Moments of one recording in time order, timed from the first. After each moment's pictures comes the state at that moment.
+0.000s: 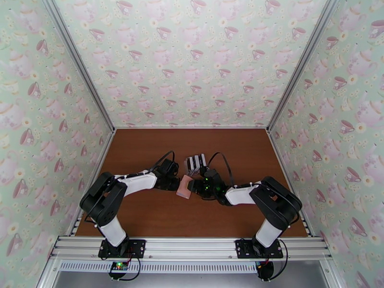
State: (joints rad) left arm -0.58 1.74 0.91 -0.32 0.17 -0.45; right arm 0.72 1.71 0.62 0.43 -0.32 0.97
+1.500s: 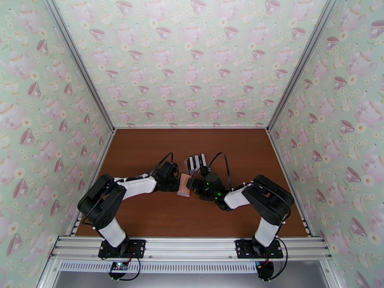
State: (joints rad) left arm -0.62 1.71 0.83 -0.19 0.12 -0.54; right arm 0.76 1.74 0.54 0.68 -0.24 1.05
